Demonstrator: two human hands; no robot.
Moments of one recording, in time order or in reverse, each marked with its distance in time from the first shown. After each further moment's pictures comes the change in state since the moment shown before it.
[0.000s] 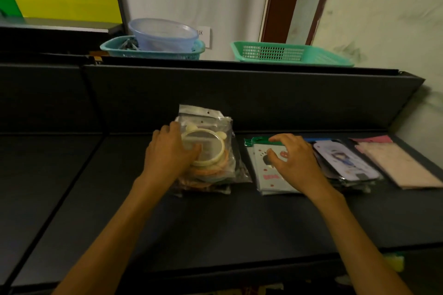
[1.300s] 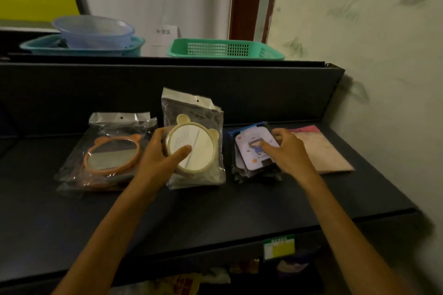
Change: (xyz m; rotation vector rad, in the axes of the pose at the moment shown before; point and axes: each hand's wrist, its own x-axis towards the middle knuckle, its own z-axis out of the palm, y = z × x) left_hand -0.050 0.146 0.088 -0.853 -0.136 -0.020; right_hand -0.019 0.149 -0.086 0.345 0.010 0.390
